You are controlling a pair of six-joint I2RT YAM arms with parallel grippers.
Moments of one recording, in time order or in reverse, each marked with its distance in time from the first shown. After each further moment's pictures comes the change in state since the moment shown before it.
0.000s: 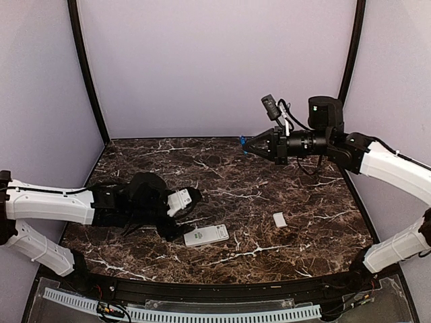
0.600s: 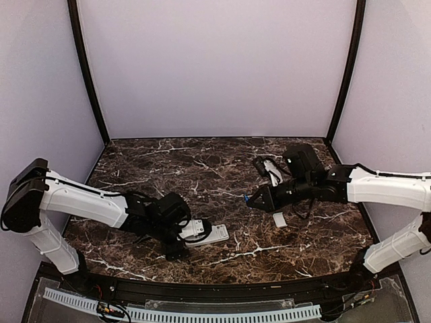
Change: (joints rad) left arm -0.068 0.310 0.068 -0.188 0.012 0.064; right arm 0.137 0.018 -0.269 -0.154 0.369 0.284
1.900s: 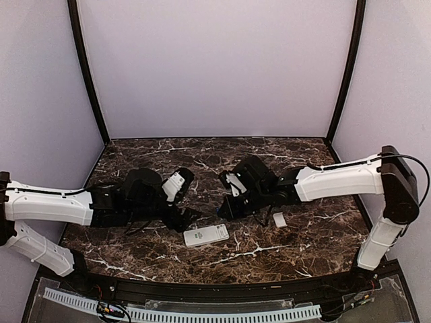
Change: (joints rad) left arm 0.061 -0.291 -0.081 0.316 -0.066 -0.415; right arm 0.172 0.410 0.220 0.045 0.159 0.172
